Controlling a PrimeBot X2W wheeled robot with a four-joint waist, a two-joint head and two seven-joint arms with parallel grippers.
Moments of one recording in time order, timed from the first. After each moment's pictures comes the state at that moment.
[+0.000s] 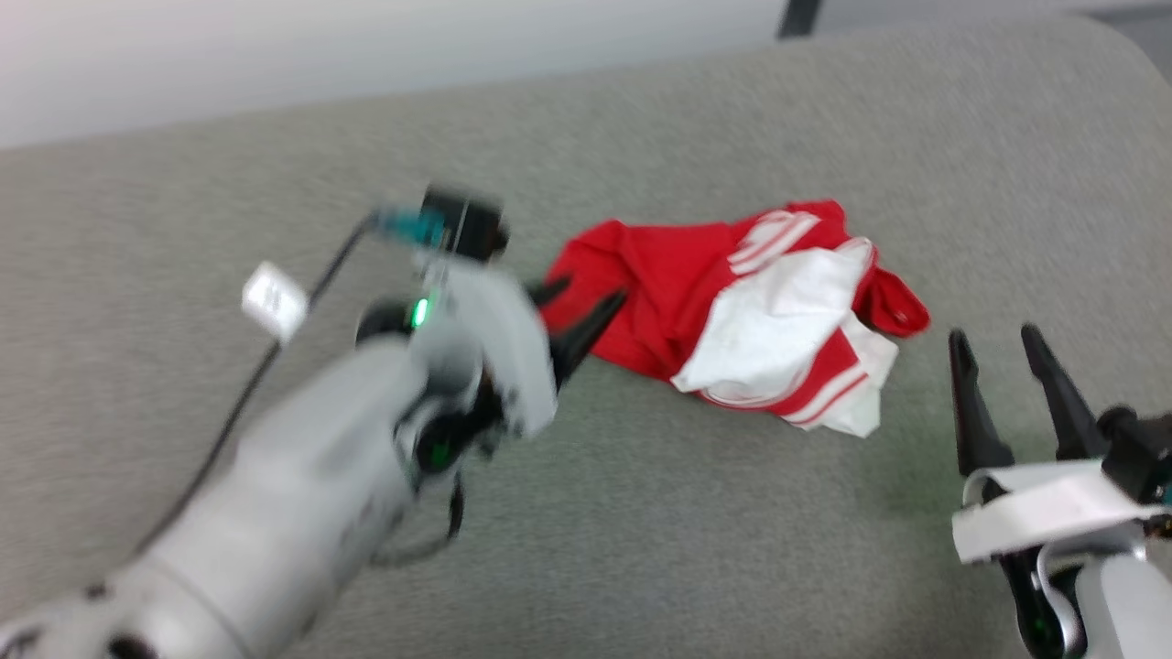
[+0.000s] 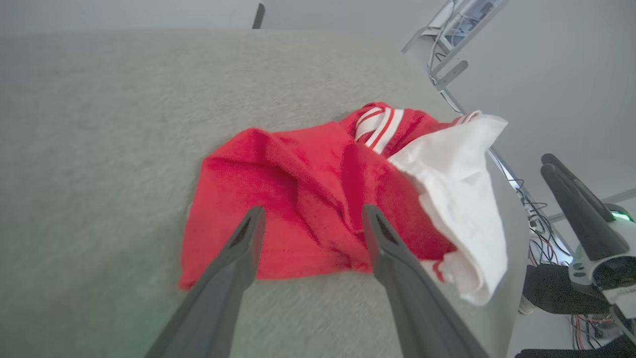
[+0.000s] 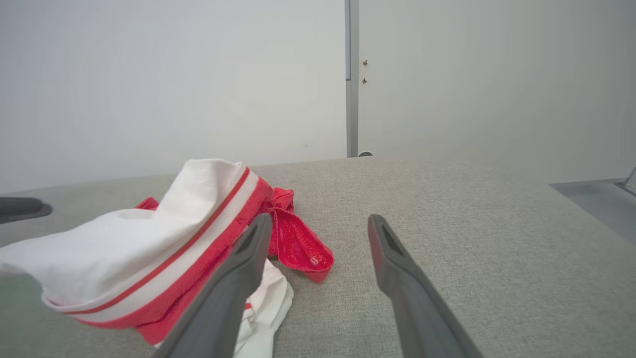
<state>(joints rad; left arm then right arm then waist) -1.04 0.34 -1.13 0.65 -1.35 -0.13 0.08 -0.27 -0.16 0.04 0.26 0.28 0.13 -0.26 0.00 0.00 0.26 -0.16</state>
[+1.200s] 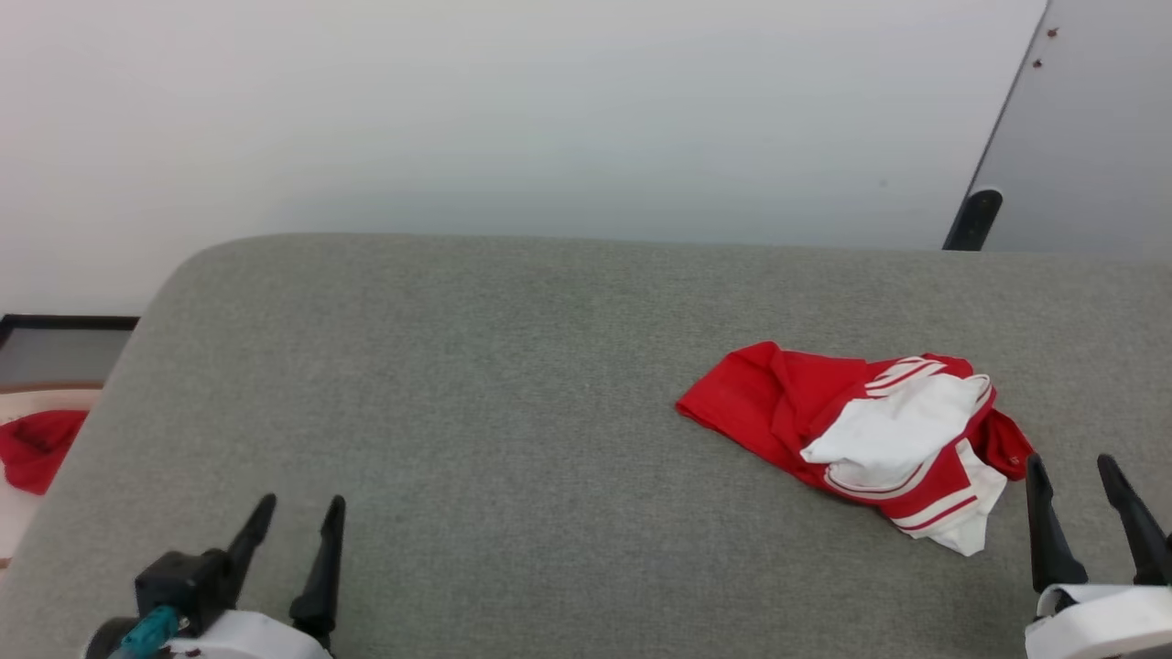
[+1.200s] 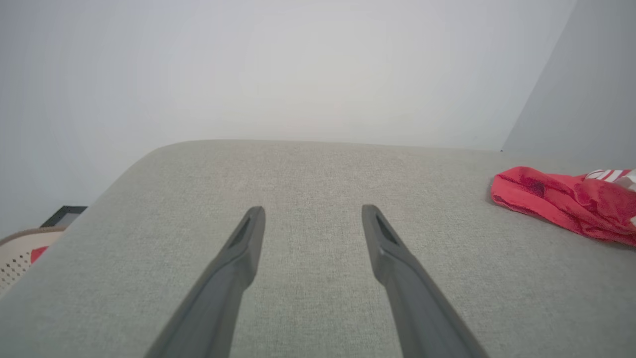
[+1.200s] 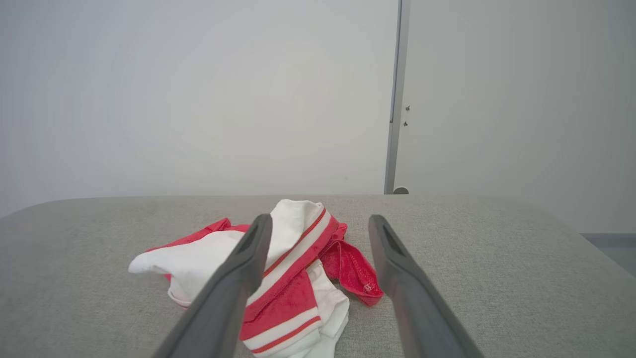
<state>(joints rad) -0.06 0.48 -0.33 0.23 -0.66 0.06 -0.26 -0.04 -0.22 -0.06 0.24 0.29 0.13 -0.26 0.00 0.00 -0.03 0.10</state>
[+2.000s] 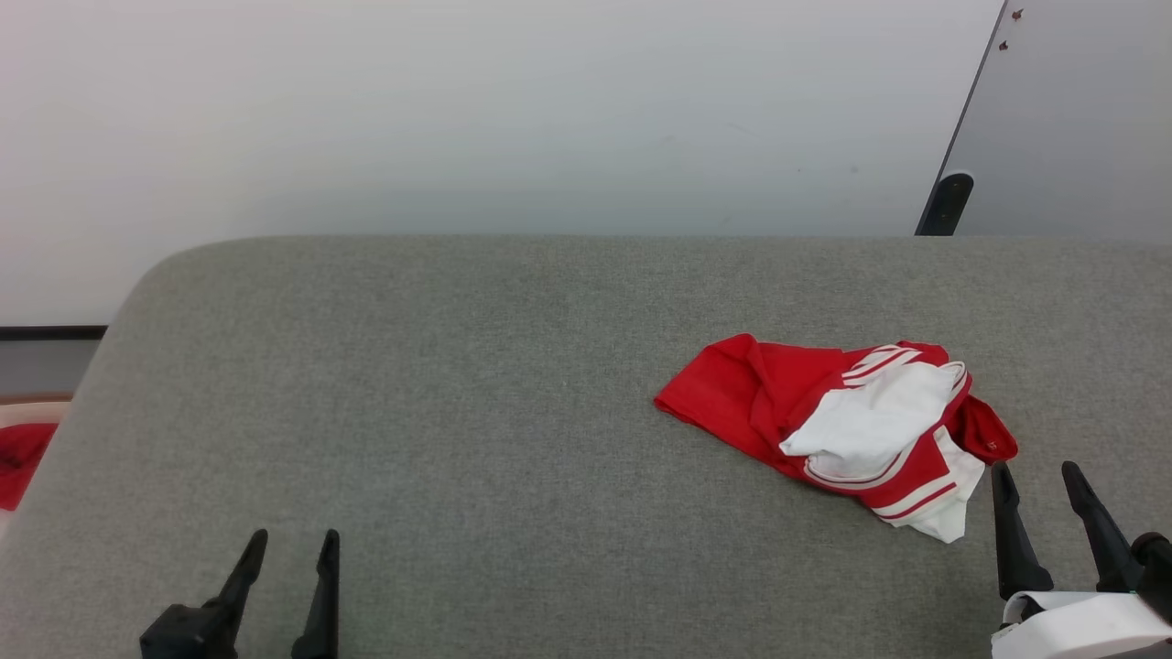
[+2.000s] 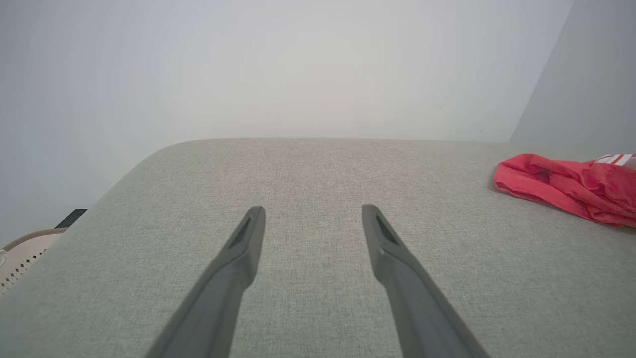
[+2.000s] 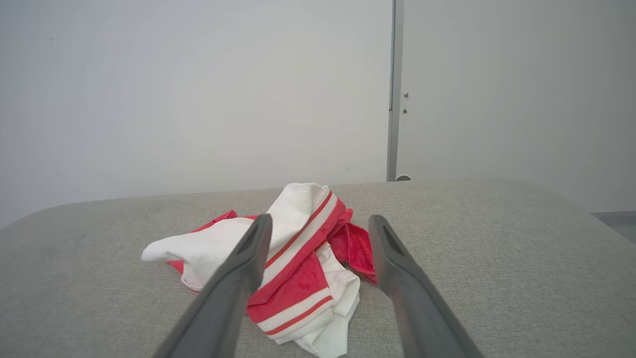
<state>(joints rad) 0.07 0.30 -0.08 0.18 -0.34 -0.02 -0.26 -0.04 -0.17 -0.05 0.24 0.28 0.13 -0.26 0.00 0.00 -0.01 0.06</state>
